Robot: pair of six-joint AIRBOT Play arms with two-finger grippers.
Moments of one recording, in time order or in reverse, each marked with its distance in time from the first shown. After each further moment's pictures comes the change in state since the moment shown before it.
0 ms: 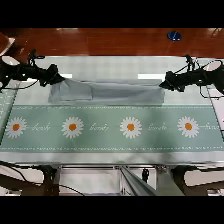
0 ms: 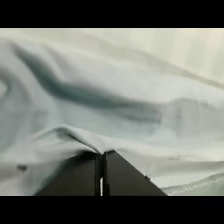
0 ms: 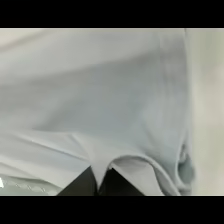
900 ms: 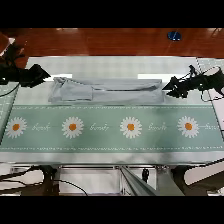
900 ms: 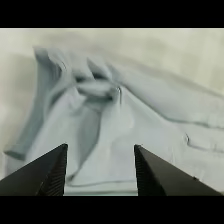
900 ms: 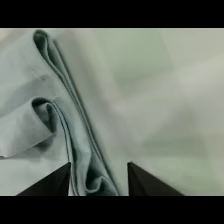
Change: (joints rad) left arm 0.085 0.303 -0.224 0.113 0.104 0.053; right arm -0.095 -0.138 0.021 -0.027 0.027 0.067
